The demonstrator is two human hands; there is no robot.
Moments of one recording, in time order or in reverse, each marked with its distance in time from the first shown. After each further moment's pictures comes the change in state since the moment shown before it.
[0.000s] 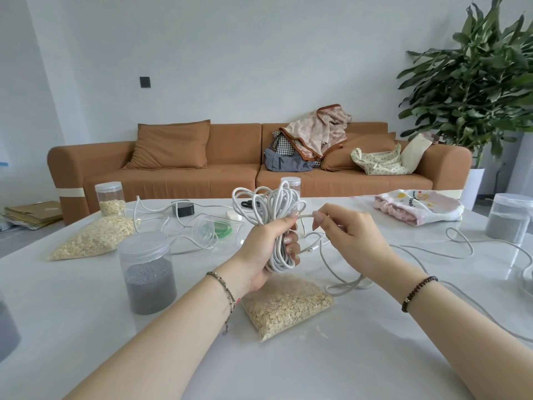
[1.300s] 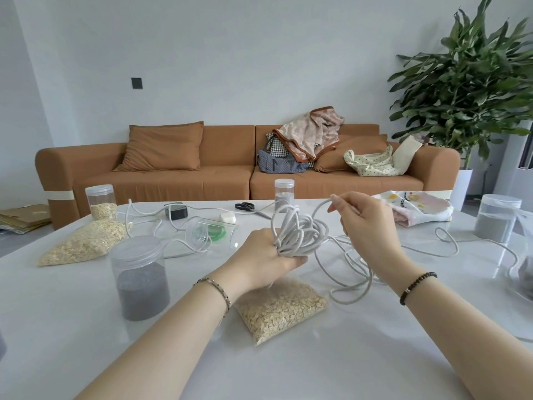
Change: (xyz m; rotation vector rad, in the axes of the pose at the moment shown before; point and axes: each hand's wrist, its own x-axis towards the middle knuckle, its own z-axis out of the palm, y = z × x) left_hand 0.009 -0.007 -0.019 1.105 -0.021 0.308; right_hand 0.010 -0.002 -0.017 0.046 0.311 0.180
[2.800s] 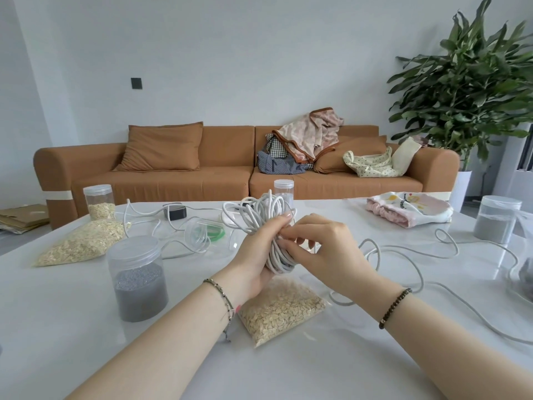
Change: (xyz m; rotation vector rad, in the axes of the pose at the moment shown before) left_hand 0.002 0.017 0.008 -1.070 0.081 -0.334; right_hand -0.035 -0.021 0.033 -0.037 -0.246 -0.482
